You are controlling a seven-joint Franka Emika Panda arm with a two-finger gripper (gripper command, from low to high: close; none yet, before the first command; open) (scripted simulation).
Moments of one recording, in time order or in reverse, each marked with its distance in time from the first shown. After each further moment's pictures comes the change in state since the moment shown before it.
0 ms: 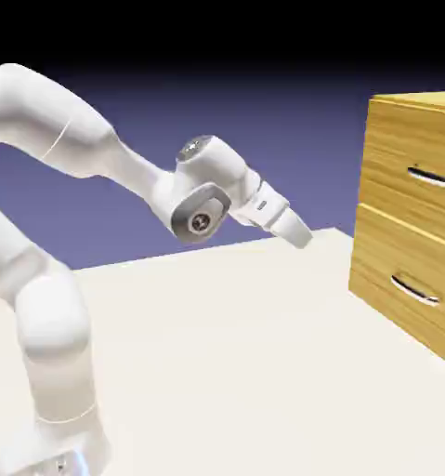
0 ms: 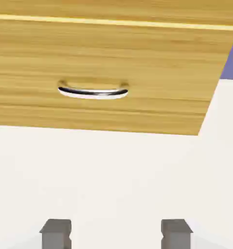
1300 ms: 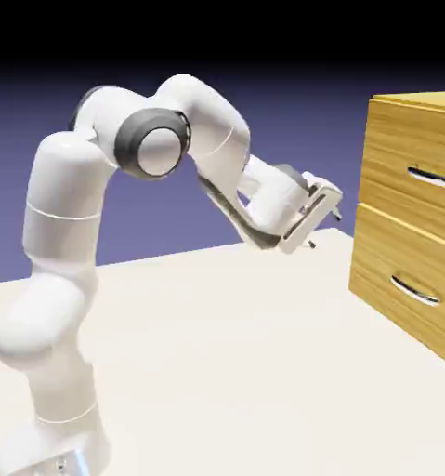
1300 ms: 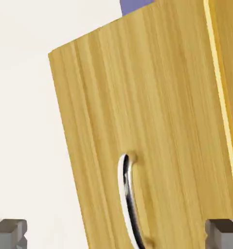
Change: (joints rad) arm -0.498 0.862 0.735 0.803 -1.696 -0.246 0.311
